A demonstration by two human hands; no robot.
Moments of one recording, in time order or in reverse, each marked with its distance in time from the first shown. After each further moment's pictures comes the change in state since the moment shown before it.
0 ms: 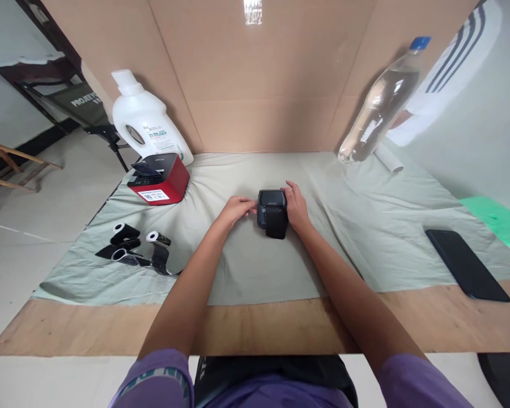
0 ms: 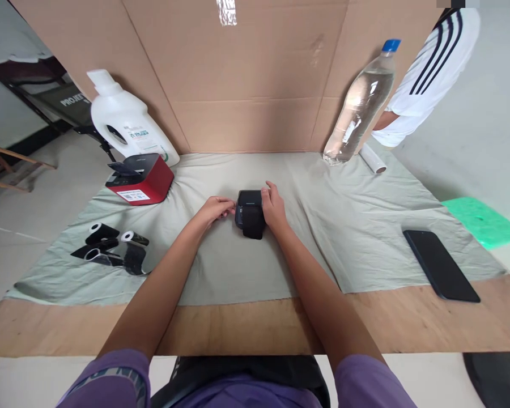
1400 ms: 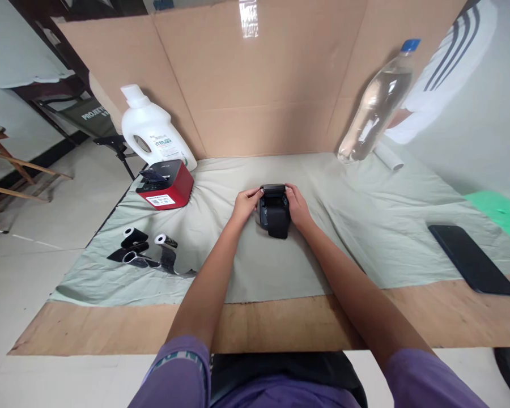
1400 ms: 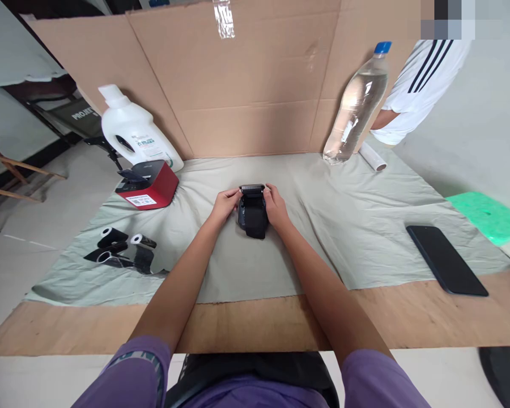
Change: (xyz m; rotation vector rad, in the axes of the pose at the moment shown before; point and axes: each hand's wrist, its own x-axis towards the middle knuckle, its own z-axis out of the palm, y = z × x) left_hand 0.030 -0.005 0.019 -0.067 0.117 0.254; right_hand 0.004 0.009 0.001 0.079 -0.027 -0.036
